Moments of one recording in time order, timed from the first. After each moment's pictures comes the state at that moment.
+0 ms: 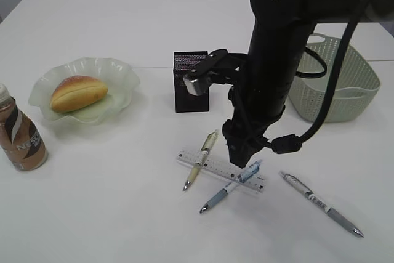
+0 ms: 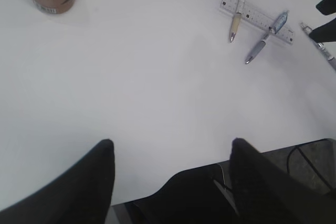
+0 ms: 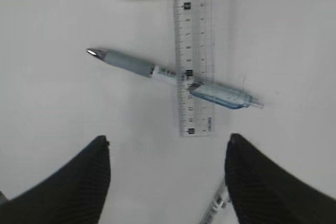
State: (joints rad) left arm -0.16 0.81 -0.97 -0.25 1.25 -0.19; right arm 0.49 1.92 -1.47 0.11 1.16 -0.53
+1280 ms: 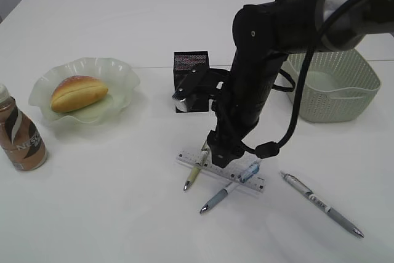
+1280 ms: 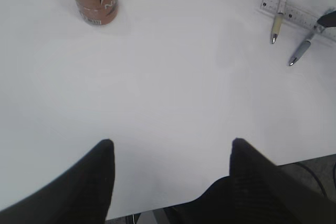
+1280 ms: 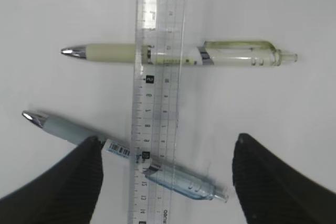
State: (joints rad) left arm -0.16 0.81 -0.97 -0.13 1.25 -0.16; right arm 0.50 2.05 -1.49 0.09 0.93 -0.69
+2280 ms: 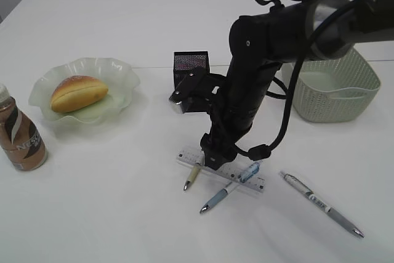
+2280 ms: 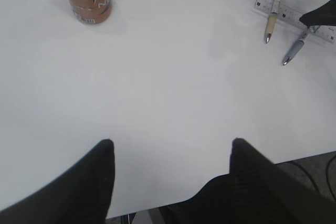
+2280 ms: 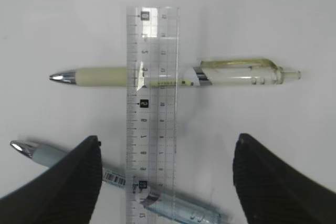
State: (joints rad) left arm -0.16 0.81 -0.97 -0.14 1.25 -0.16; right arm 0.50 2.08 -1.49 0.13 0.86 -0.67
